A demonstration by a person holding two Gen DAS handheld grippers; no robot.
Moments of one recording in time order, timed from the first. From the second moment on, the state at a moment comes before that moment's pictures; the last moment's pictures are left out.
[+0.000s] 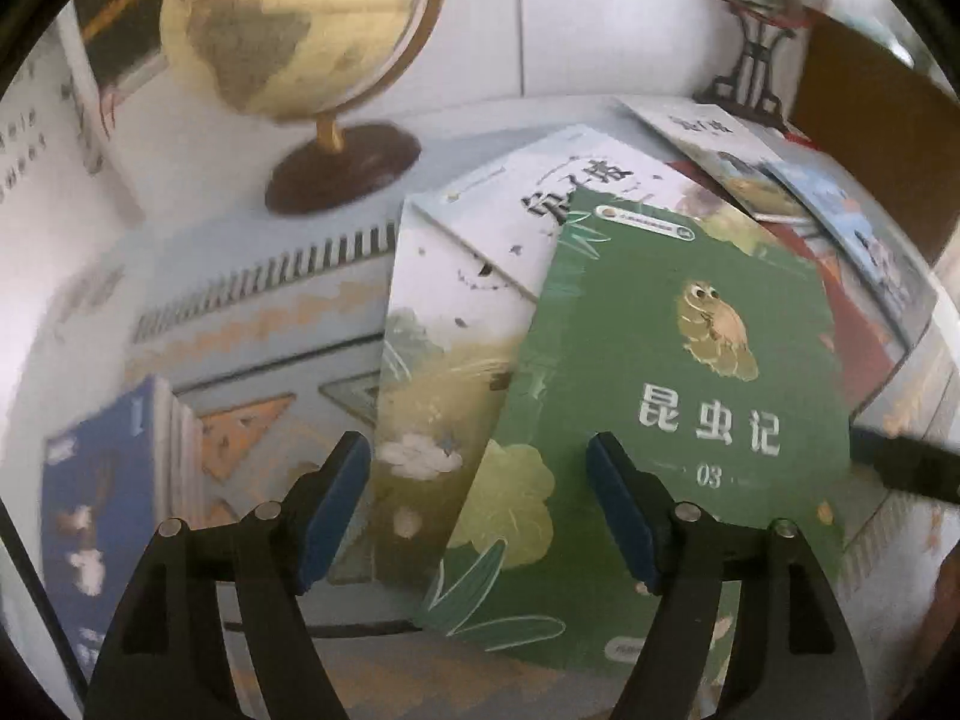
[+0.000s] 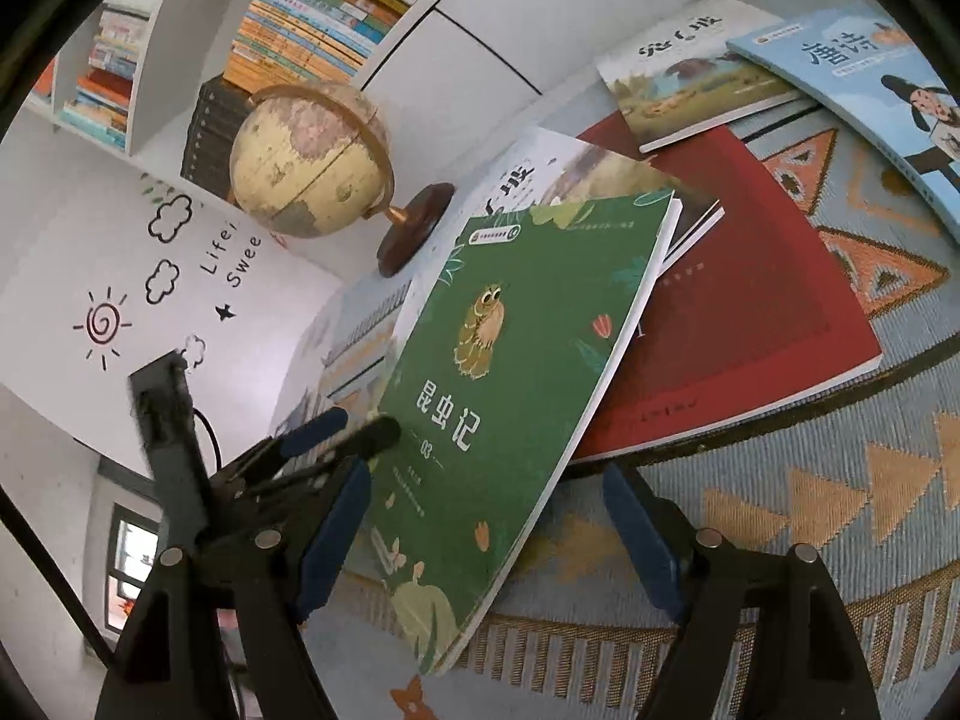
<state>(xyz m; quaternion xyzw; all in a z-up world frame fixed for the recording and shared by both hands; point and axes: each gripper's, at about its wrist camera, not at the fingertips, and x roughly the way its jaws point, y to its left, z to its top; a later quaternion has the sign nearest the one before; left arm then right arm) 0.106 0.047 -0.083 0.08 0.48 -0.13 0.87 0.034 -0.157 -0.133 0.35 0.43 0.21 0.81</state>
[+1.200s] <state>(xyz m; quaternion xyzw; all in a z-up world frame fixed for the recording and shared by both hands) 0.076 0.033 -0.081 -0.08 0.49 -0.28 0.82 0.026 -0.201 -0.138 0.37 0.40 0.17 0.82</state>
